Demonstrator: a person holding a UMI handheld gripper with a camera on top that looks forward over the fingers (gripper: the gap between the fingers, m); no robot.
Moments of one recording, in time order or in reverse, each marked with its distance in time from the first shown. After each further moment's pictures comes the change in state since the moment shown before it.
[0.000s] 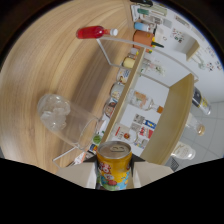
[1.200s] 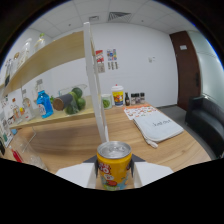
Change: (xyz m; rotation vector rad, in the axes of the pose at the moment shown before) arm -0.186 0.145 0.029 -0.135 -0.234 2.112
